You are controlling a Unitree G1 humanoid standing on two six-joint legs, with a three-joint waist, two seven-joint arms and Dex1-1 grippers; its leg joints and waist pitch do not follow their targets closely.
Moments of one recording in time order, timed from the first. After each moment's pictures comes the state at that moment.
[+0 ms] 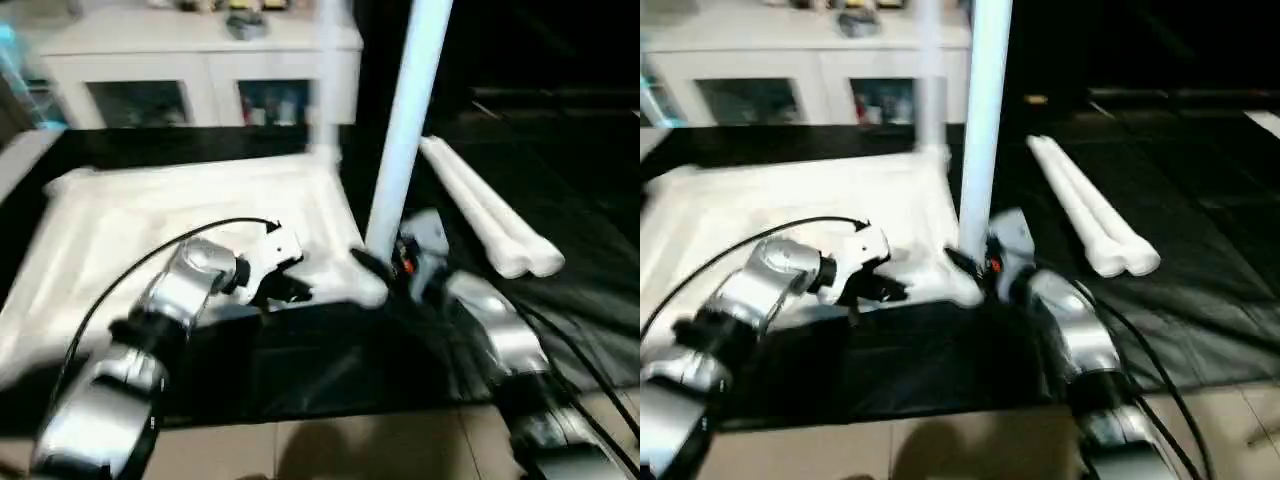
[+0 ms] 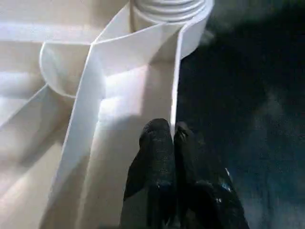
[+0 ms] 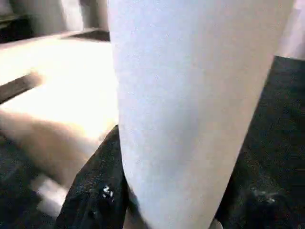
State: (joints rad) left arm -0.67 0.33 -0.26 0.60 0.09 0.32 -1.07; right arm -0.54 -0.14 0.06 0.61 0.16 0.06 0.57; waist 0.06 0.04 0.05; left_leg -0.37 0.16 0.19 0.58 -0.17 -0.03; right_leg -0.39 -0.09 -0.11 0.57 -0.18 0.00
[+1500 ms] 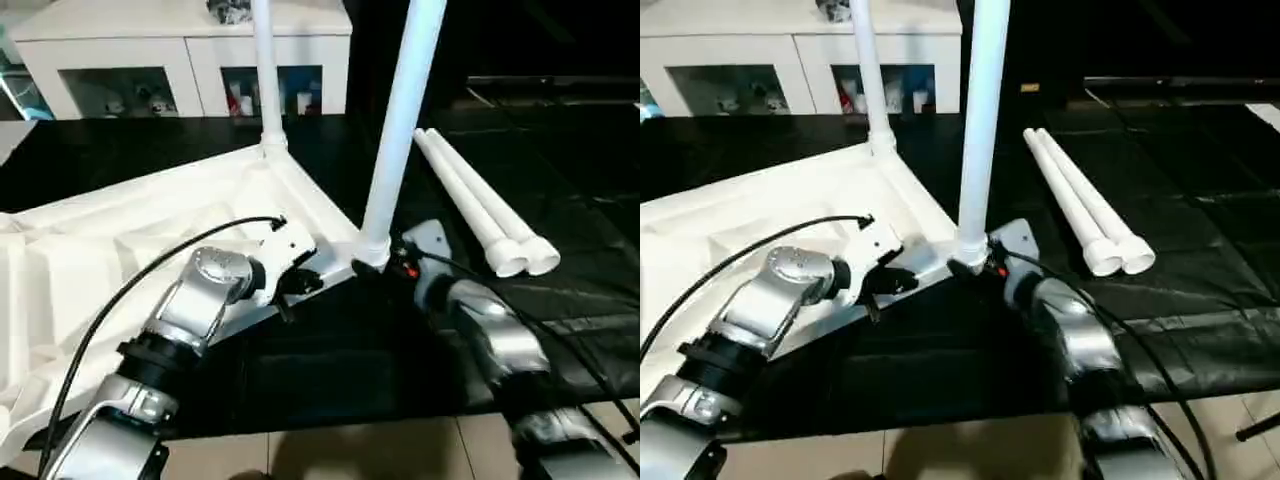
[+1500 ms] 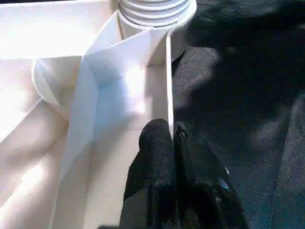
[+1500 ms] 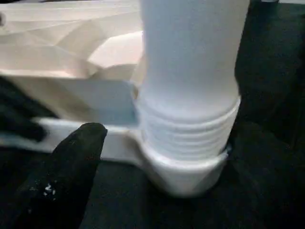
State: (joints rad) left arm -0.60 0.30 -0.27 0.37 0.09 0.49 -0.91; right arm -0.45 -0.21 0.06 0.57 0.16 0.09 0.68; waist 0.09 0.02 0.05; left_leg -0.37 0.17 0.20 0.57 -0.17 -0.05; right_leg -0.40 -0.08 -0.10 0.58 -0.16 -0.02
